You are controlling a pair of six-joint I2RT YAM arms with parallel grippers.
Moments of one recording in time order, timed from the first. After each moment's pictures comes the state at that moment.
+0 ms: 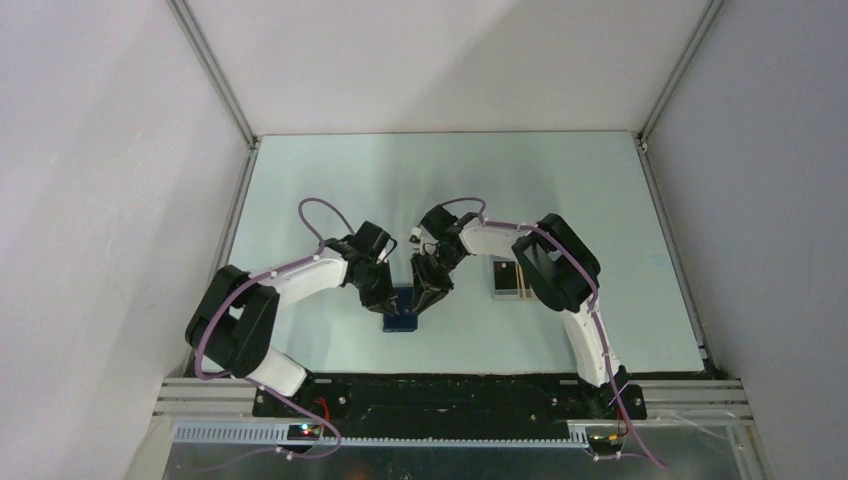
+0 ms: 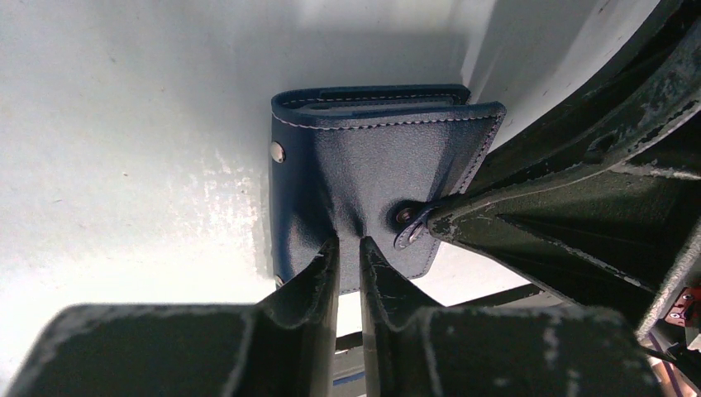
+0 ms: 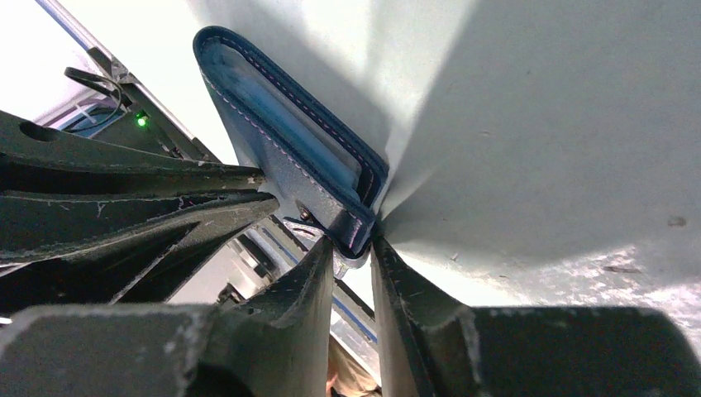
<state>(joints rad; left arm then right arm) -0.54 1.52 0.81 -0.58 0.22 -0.74 0.76 2.19 1.47 -0.58 -0.74 0.53</state>
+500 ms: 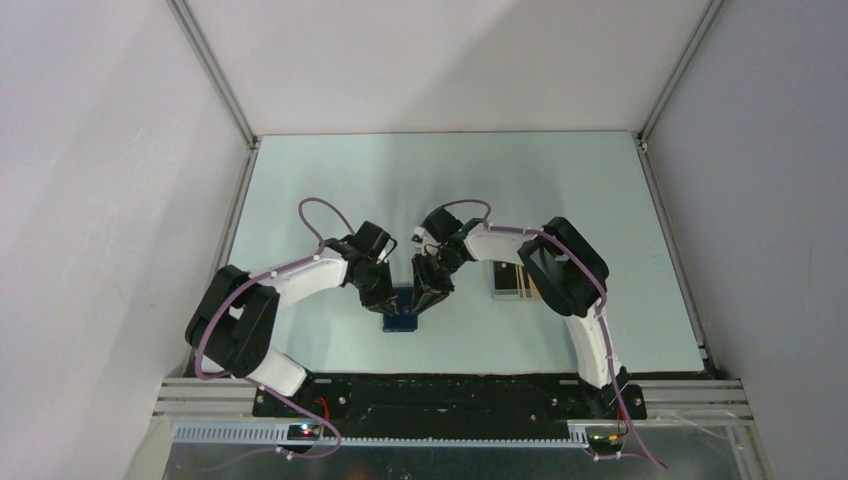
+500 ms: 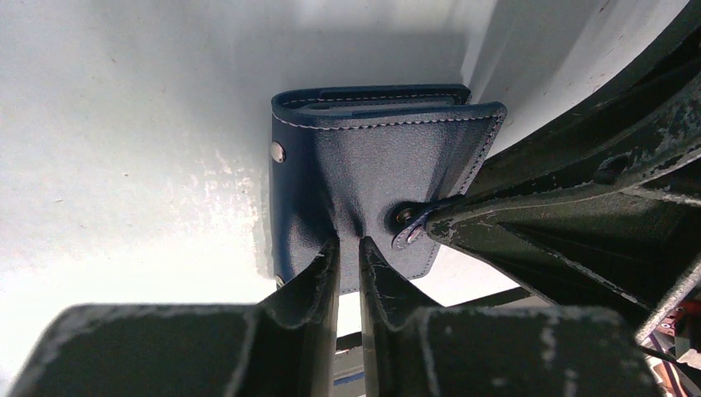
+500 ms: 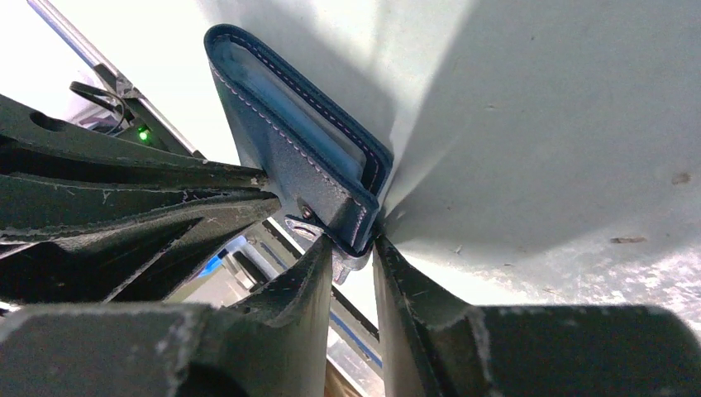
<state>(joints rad) -0.54 1.52 0.81 -0.58 0.22 -0.74 0.77 2.13 1.38 -0.47 -0.70 0.59</state>
